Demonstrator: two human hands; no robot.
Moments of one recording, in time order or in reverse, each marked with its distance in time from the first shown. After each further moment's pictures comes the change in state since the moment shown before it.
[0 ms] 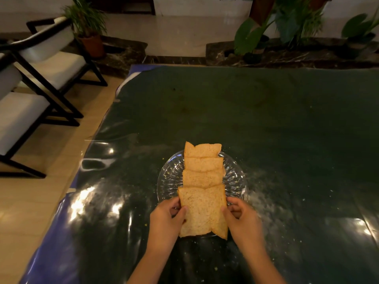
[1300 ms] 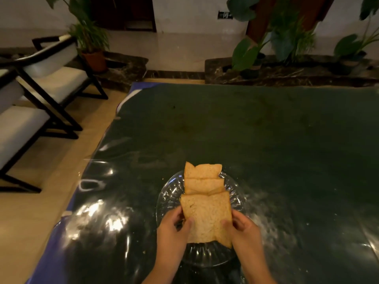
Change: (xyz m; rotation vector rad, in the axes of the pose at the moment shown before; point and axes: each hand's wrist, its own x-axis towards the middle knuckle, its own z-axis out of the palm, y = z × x) left_hand 0.023 0.016 0.015 -0.196 0.020 -0.048; right_hand 0.028 -0.005 0.005 0.419 -0.048 0.109
